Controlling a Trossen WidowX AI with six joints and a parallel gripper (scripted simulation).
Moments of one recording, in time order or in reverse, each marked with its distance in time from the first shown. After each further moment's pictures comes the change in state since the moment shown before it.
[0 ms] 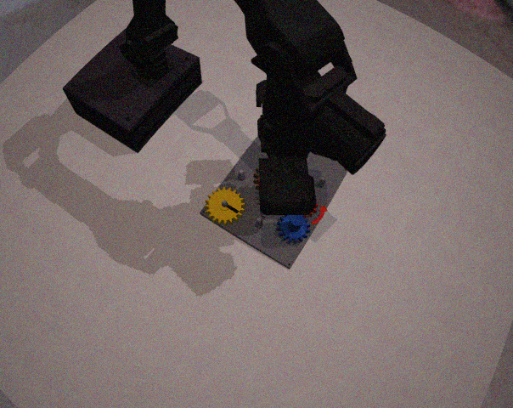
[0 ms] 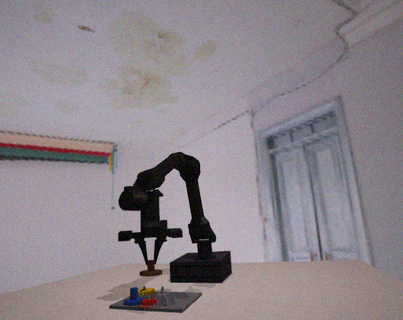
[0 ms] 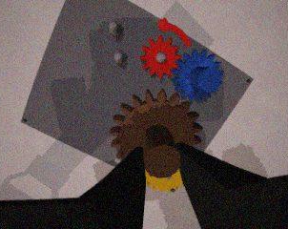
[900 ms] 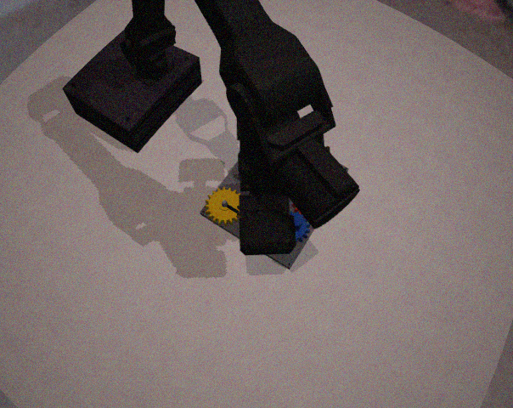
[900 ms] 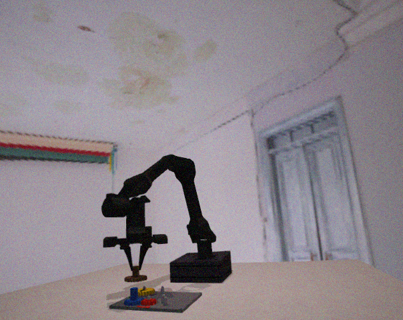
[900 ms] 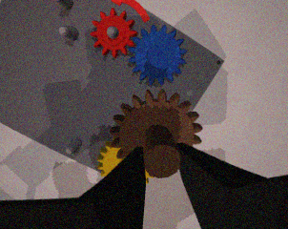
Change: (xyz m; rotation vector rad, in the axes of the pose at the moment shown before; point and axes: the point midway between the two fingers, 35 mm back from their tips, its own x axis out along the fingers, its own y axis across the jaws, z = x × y) arm 0.016 -0.042 -0.025 -0.019 -0.004 -0.009
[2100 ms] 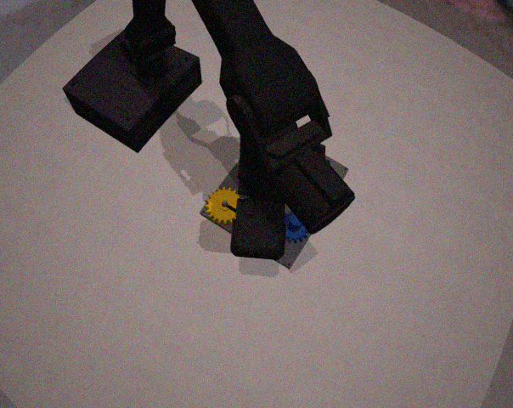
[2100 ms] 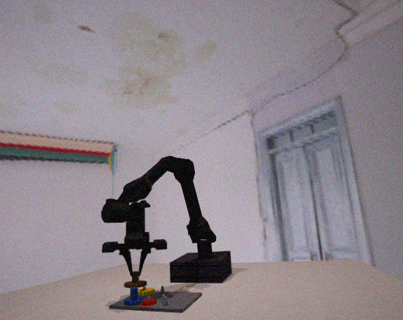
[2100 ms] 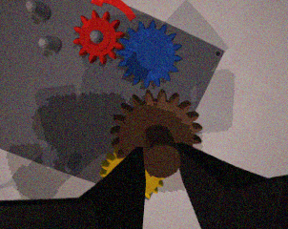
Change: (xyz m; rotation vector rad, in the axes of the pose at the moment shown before) arm 0.016 -0.001 0.000 0.128 -0.002 -0.002
